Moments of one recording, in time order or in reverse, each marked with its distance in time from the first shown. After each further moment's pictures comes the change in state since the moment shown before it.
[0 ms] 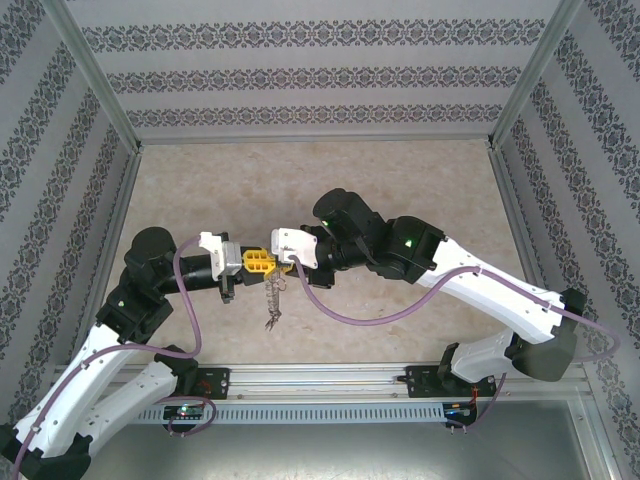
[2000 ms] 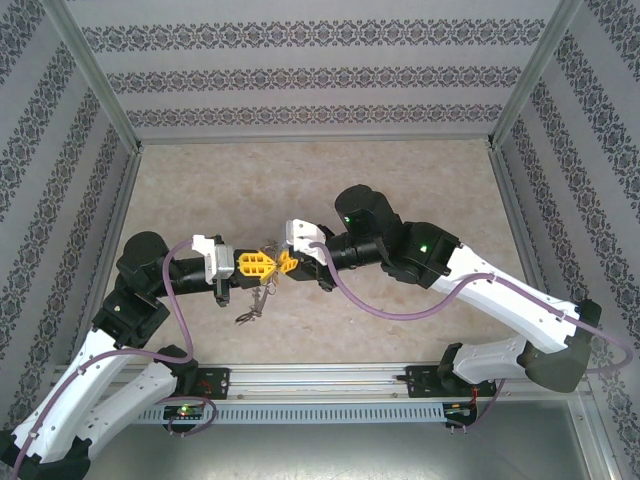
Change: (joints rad) left arm 0.000 -0.032 -0.008 0.033 0.037 -0.048; right arm -0.060 -0.095 -0.128 0.213 -0.250 0.147
